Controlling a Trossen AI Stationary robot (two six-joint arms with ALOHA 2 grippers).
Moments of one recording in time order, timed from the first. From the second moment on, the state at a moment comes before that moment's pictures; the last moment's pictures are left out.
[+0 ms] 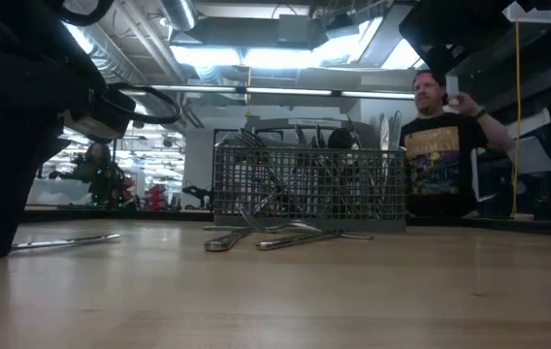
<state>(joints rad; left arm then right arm) -0.53 1.82 1.02 -0.72 -0.07 -1.41 0.60 1.59 0.97 -0.01 0.21 0.37</state>
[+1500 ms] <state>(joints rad) -0.31 1.65 1.01 -0.39 -0.18 -1.04 0.60 1.34 0.97 -0.52 0.53 0.40</state>
